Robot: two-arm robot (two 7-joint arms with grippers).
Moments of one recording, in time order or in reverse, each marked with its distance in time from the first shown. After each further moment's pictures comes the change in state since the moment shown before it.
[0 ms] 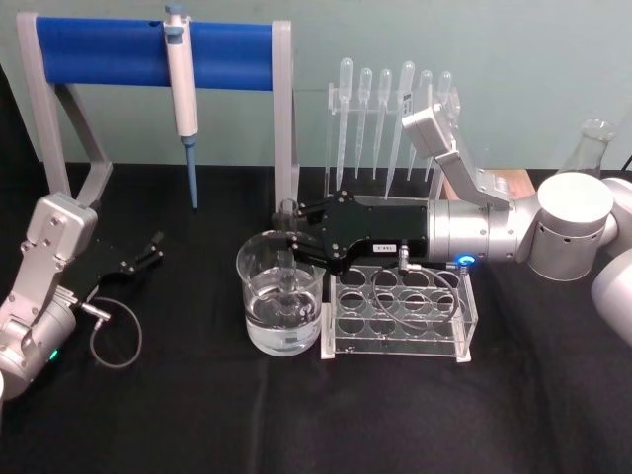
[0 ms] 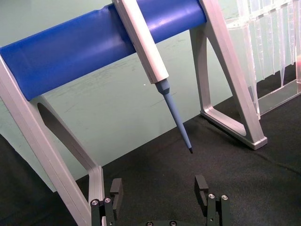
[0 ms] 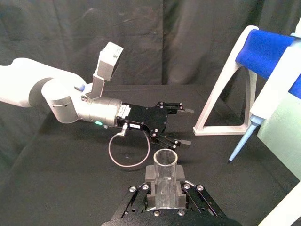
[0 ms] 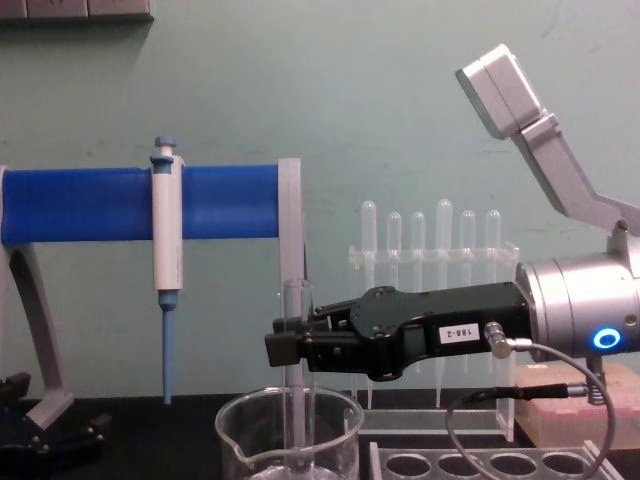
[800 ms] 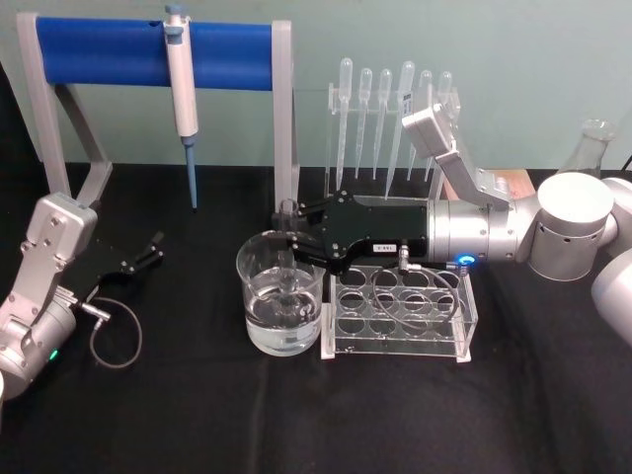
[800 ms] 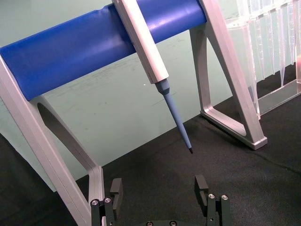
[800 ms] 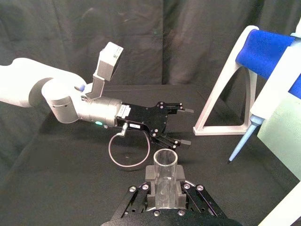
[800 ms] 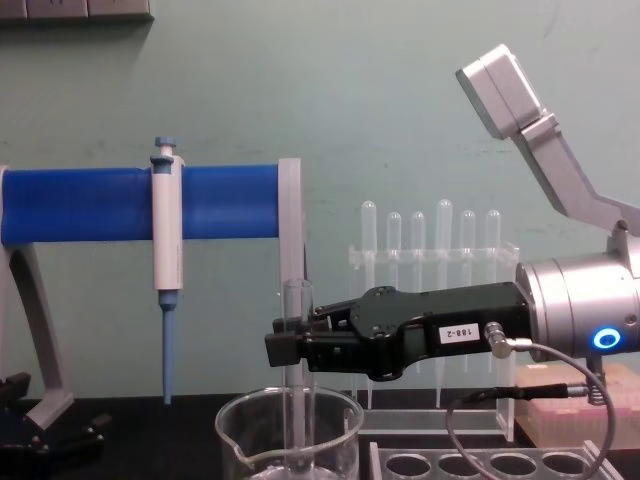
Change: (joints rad) left arm 0.000 0.000 0.000 0.000 0.000 0.000 0.000; right arm 0.000 0.000 0.000 0.000 0.000 0.000 0.000
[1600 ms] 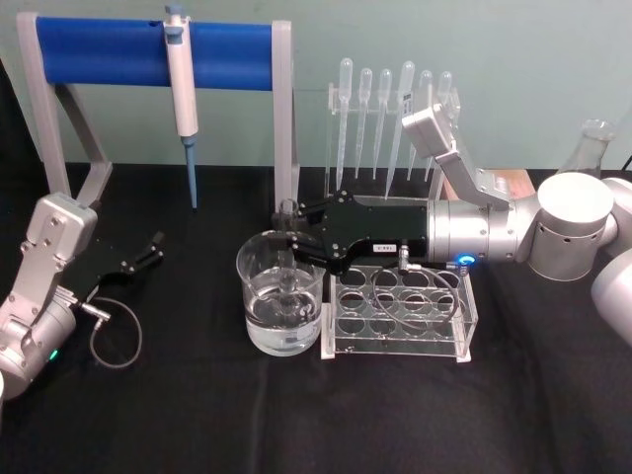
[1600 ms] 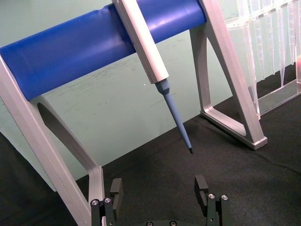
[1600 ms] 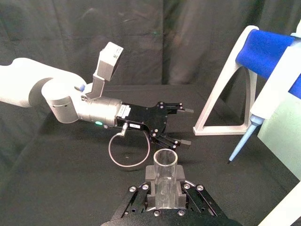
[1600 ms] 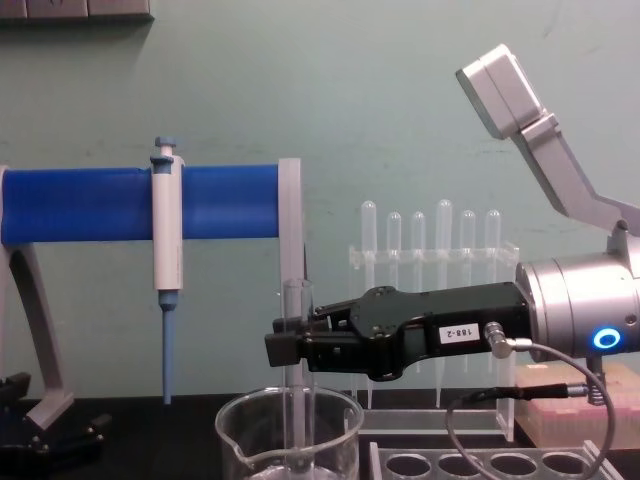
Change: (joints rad) left arm 0.000 0.000 0.000 0.000 0.000 0.000 0.000; right arm 0.000 0.000 0.000 0.000 0.000 0.000 0.000
